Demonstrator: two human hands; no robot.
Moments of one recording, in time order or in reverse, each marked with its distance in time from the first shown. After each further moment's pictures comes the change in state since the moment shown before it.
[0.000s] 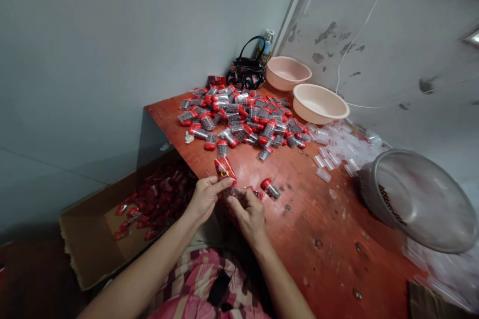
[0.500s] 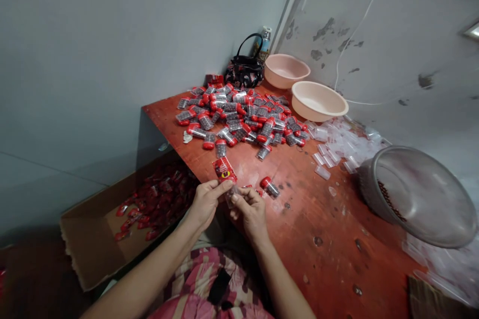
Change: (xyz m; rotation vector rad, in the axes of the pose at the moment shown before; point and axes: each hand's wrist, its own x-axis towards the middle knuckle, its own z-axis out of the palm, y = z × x) left_hand -0.011 -0.010 0.003 0.043 -0.026 0.024; right_hand 0.000 0.006 0.003 0.372 0.032 0.147
